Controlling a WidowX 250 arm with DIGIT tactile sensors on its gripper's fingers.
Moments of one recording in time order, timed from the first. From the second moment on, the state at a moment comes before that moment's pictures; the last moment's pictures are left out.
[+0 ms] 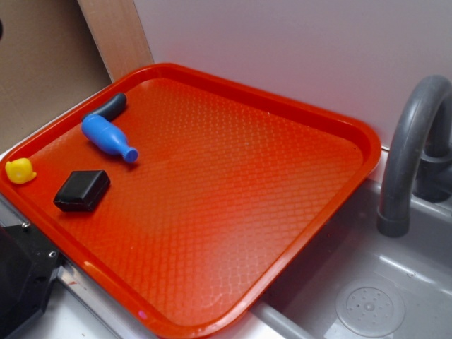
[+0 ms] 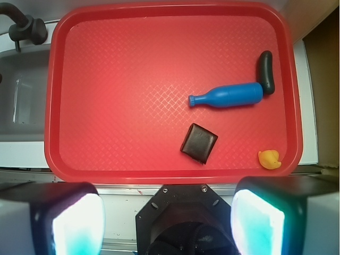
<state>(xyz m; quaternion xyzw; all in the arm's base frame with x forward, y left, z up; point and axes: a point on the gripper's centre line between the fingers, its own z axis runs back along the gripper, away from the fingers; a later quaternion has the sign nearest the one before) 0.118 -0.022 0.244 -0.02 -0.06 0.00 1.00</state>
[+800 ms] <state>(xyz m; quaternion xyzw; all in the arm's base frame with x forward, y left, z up) 0.144 0.002 0.149 0.01 -0.04 0.13 0.99</state>
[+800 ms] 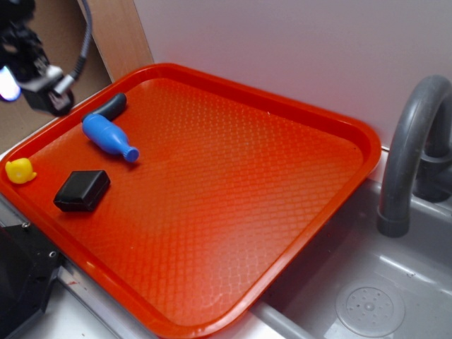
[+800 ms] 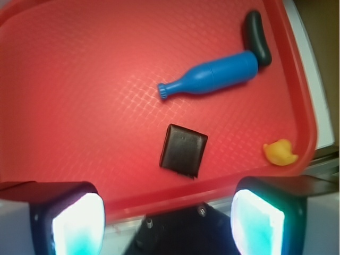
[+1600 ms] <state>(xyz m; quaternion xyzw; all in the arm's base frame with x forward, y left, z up) 0.172 0.025 0.037 0.04 -0.01 0.20 0.98</state>
